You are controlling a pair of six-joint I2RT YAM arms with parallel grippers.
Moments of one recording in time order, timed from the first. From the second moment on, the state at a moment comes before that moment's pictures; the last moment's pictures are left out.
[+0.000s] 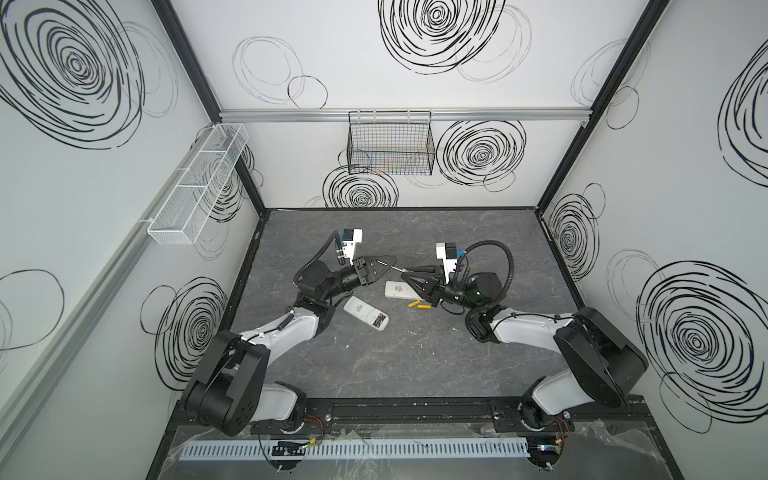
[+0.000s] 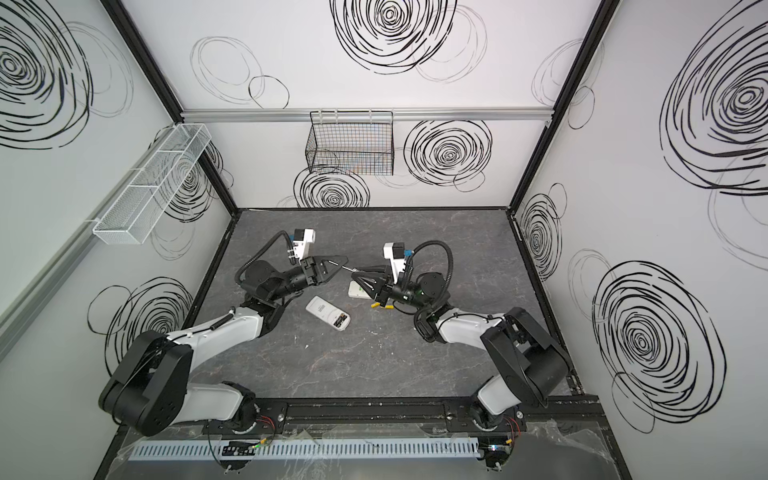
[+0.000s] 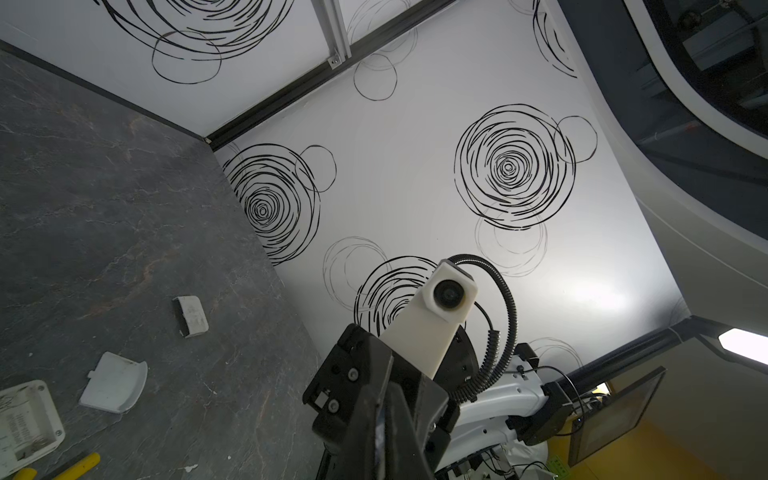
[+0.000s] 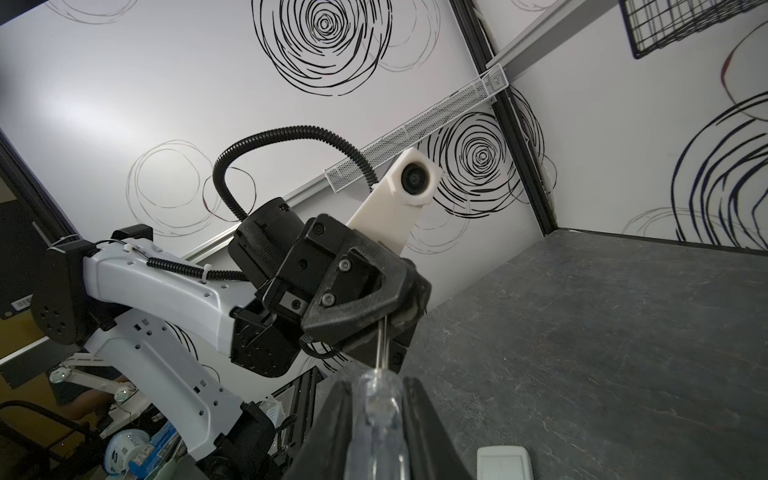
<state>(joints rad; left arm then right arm) -0.35 1.37 0.59 1.02 0.82 -1.26 0.63 1.51 0.58 1.23 -0.63 0.67</state>
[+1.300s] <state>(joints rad) -0.11 1.41 1.01 -0.60 0.44 0.10 0.64 1.33 0.65 0.17 -0.55 0.31</state>
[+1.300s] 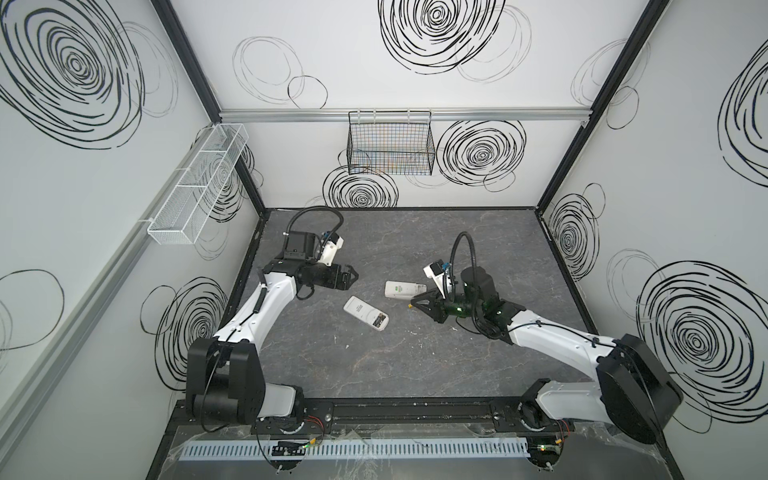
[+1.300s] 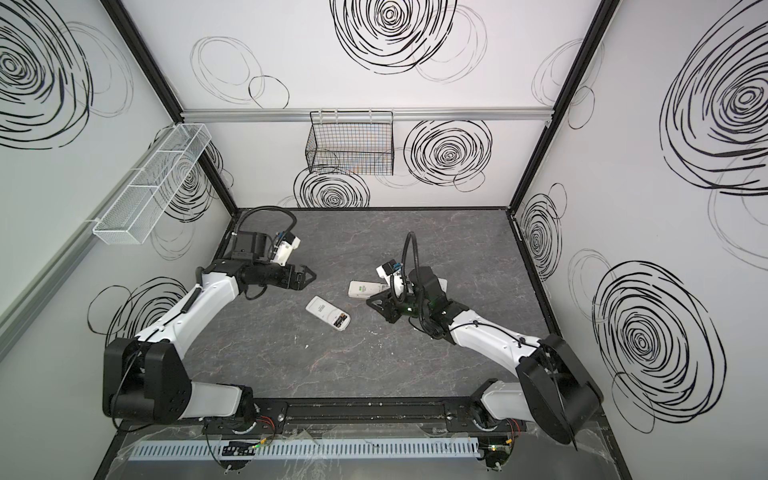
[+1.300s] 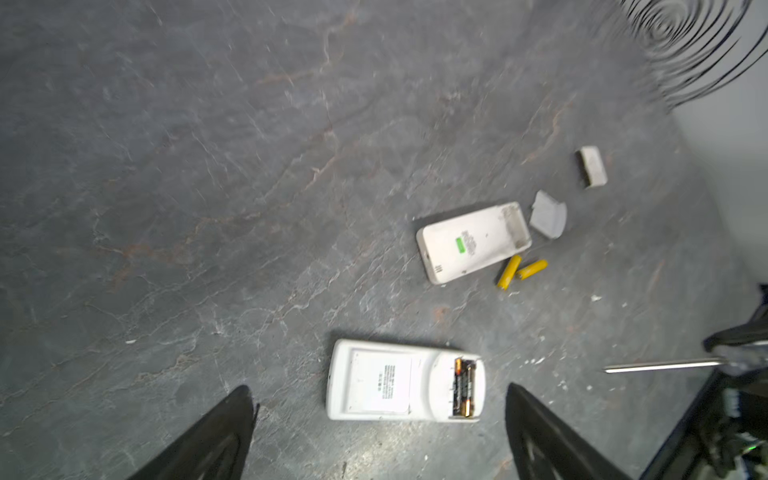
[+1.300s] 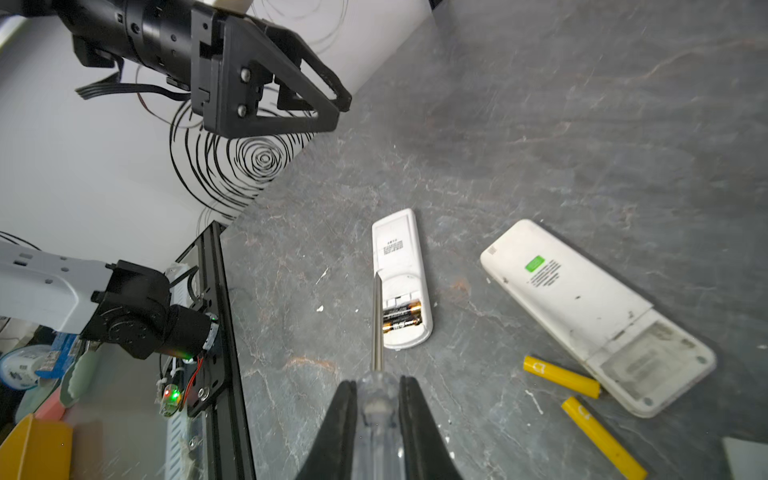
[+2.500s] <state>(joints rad) -0.30 1.73 1.02 -0.66 0.19 0.22 0.78 1.60 0.91 -0.14 -0.32 0.32</state>
